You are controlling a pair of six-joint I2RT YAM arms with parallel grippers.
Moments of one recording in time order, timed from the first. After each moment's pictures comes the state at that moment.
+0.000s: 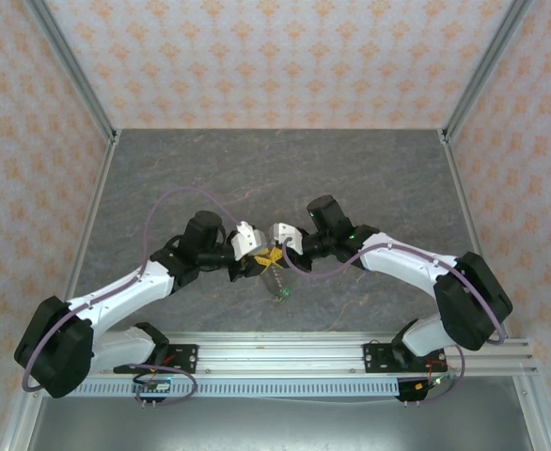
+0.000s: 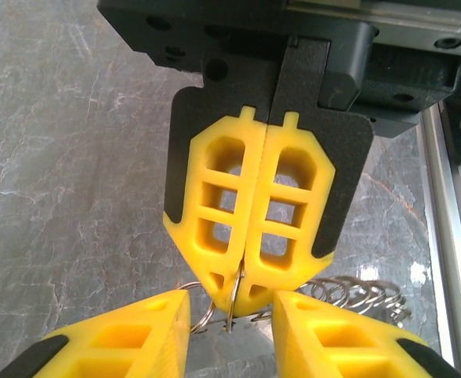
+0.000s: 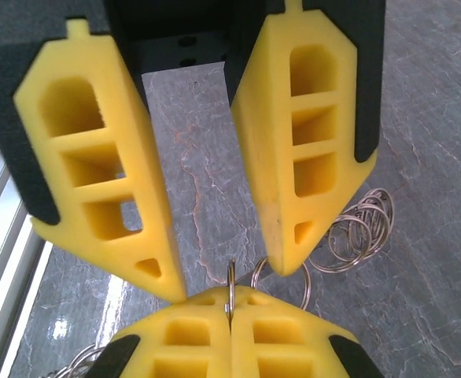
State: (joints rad) left arm -0.54 1.17 0.60 -0.05 0.61 0.36; right arm 0.69 1.44 0.84 -0.16 -0.73 -0.59
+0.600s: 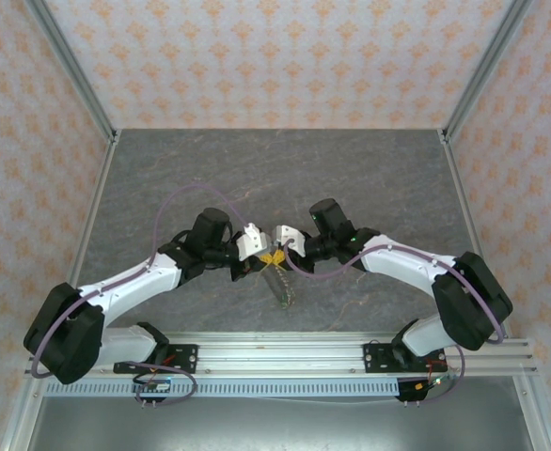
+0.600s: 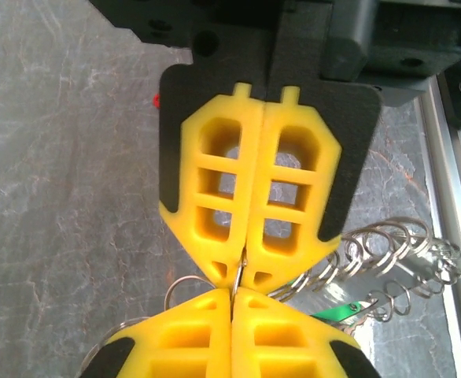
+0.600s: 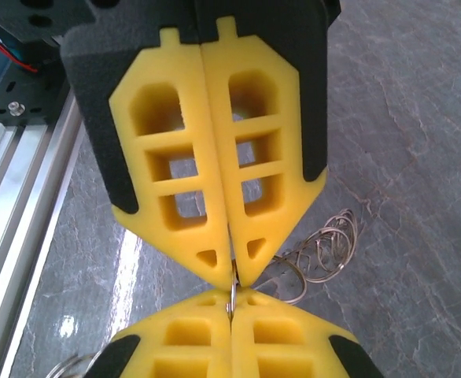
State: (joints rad) left arm -0.54 1.26 0.64 -0.10 0.63 0.45; right arm 0.68 1.44 0.80 -0.13 -0.73 -0.56
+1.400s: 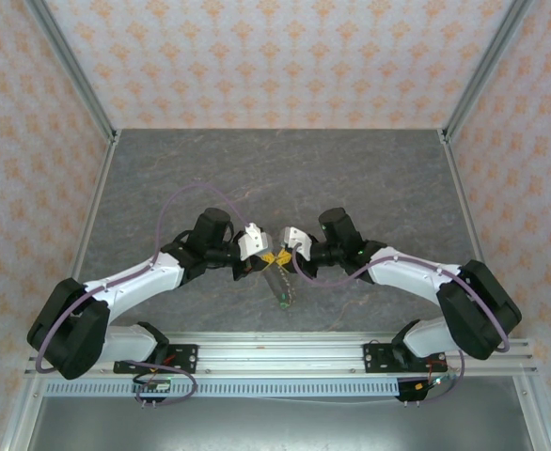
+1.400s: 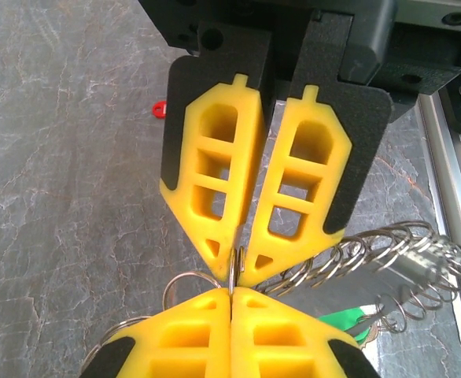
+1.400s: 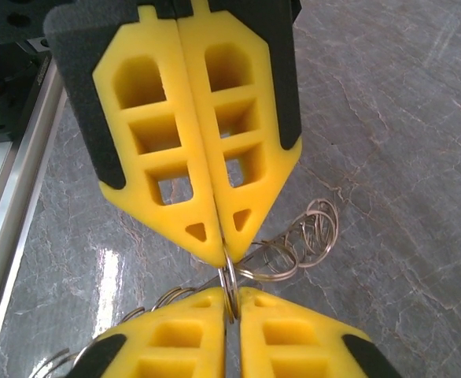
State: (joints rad) left arm -0.54 1.28 0.63 -0.04 0.65 0.45; right arm 0.67 1.38 0.65 0.07 -0.67 -0.45
